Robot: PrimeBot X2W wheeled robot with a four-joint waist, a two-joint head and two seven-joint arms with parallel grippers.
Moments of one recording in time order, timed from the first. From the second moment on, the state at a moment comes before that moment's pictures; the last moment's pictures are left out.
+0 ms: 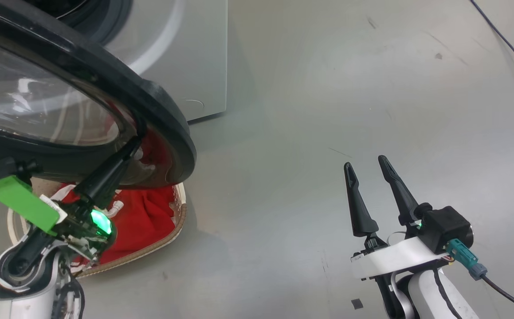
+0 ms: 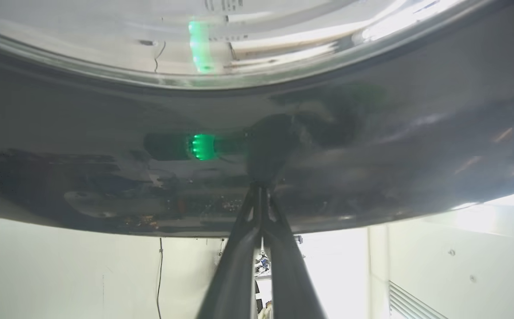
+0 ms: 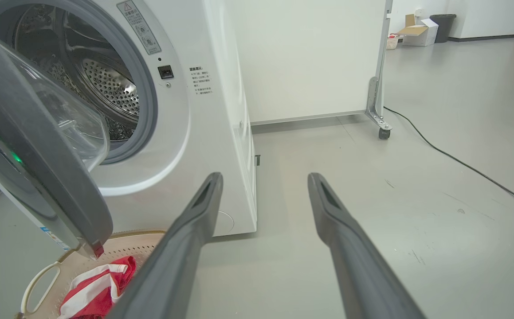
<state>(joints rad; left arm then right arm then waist) -0.25 0.07 0.06 0.04 -1.81 -0.12 0.73 -0.08 -0.05 0.34 0.04 0.33 -0.06 -0.26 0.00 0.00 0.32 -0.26</state>
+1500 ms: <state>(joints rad) -0.72 0.11 0.11 0.36 -1.69 -0.11 0.55 -0.14 -0.05 0.36 0.03 0.41 -0.09 -0.26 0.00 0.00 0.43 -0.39</state>
